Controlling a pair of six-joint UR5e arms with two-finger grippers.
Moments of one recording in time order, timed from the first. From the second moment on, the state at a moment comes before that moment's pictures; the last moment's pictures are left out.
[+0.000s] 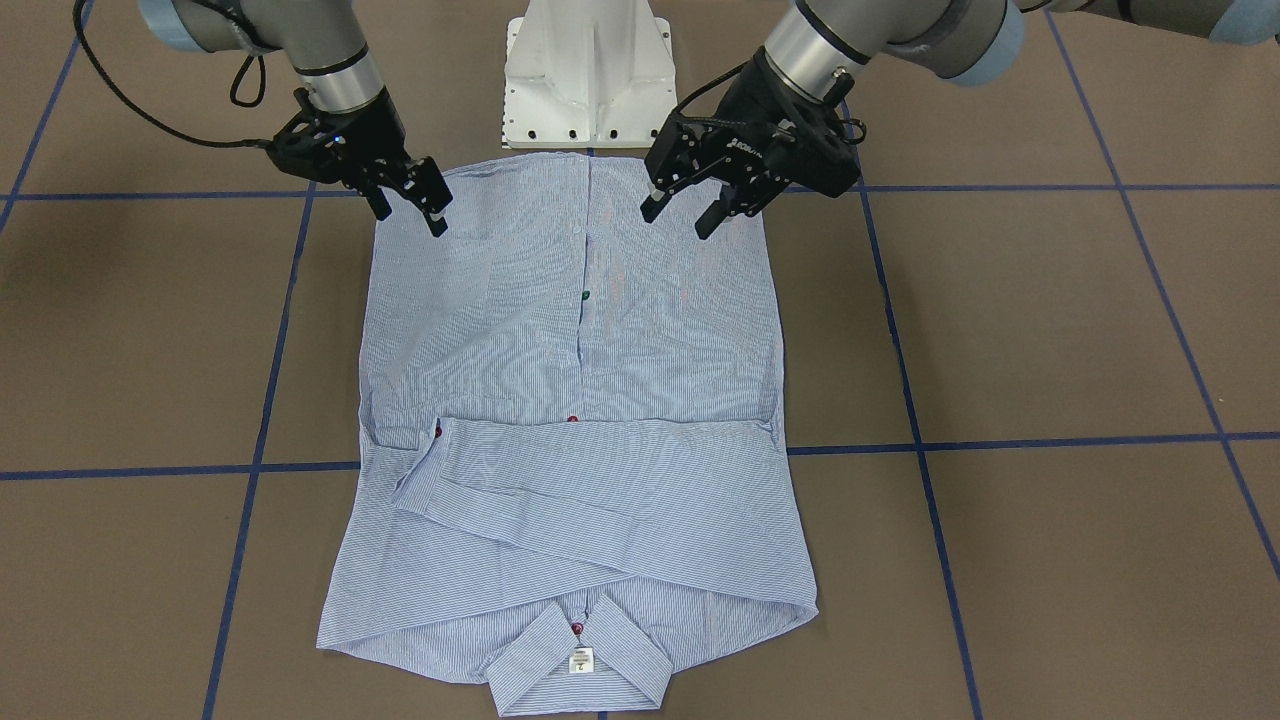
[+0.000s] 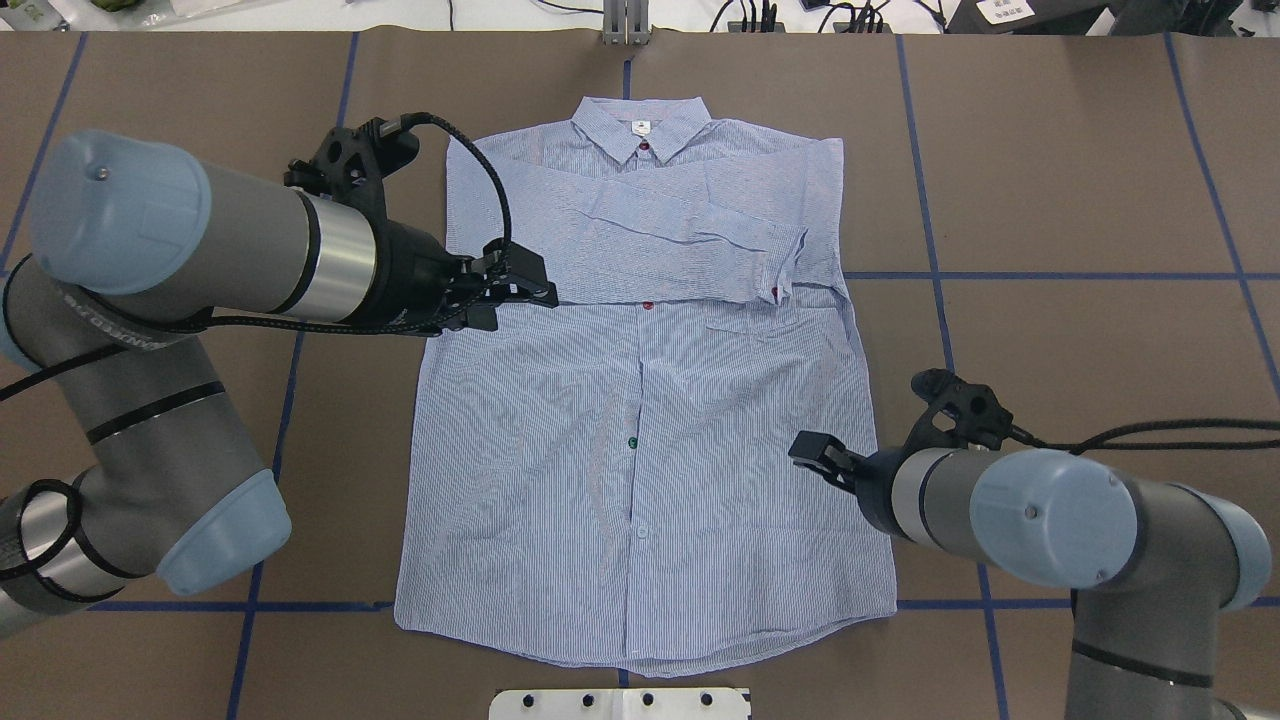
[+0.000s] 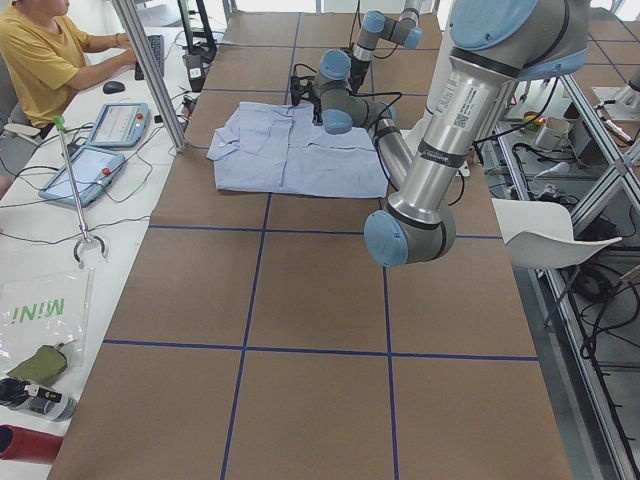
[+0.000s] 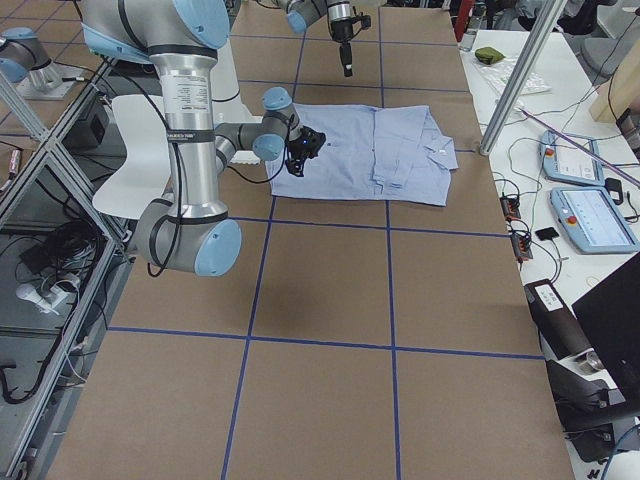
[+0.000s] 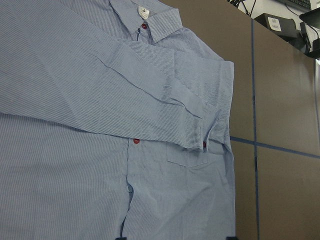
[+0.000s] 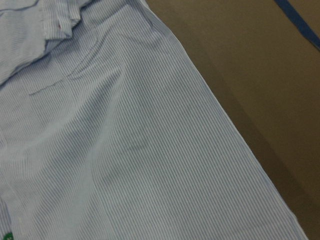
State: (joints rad) left arm -0.65 -2.01 -1.96 -2.06 -1.99 -1.50; right arm 0.26 -1.47 2.13 -1.31 1.51 1.94
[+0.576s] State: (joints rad) left arm -0.66 -1.94 -1.96 -2.07 -2.02 -1.44; right arm 0.10 -1.48 2.16 -1.51 1.39 2.12
